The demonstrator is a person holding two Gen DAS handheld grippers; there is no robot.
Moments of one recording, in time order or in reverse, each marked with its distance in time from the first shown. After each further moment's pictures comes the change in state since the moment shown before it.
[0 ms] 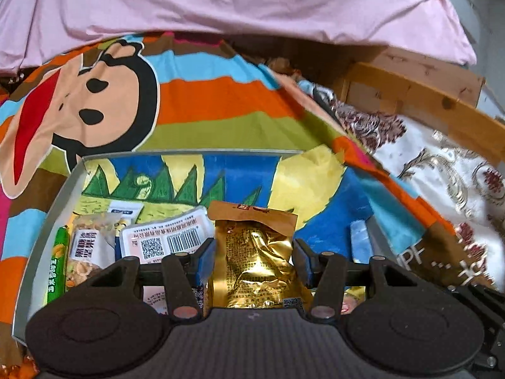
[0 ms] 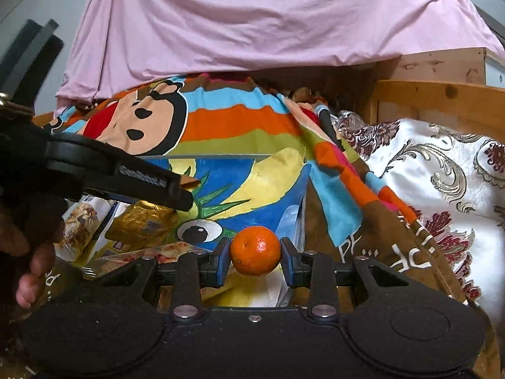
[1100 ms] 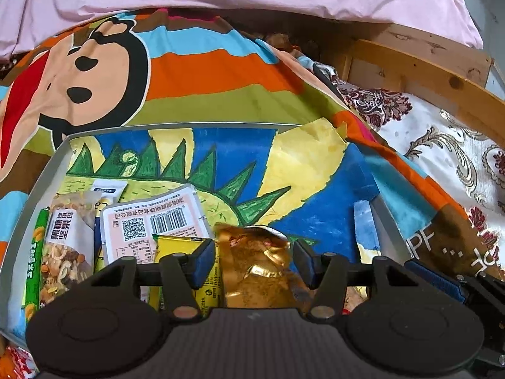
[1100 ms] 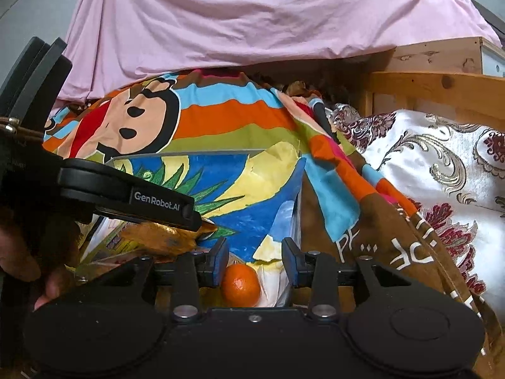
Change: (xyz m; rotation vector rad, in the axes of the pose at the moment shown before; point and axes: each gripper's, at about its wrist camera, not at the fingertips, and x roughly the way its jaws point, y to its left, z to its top) left arm 0.020 -0.005 -0.007 -0.010 0.063 -0.006; right arm 0.007 -0.003 -0.002 0.025 0.004 -0.016
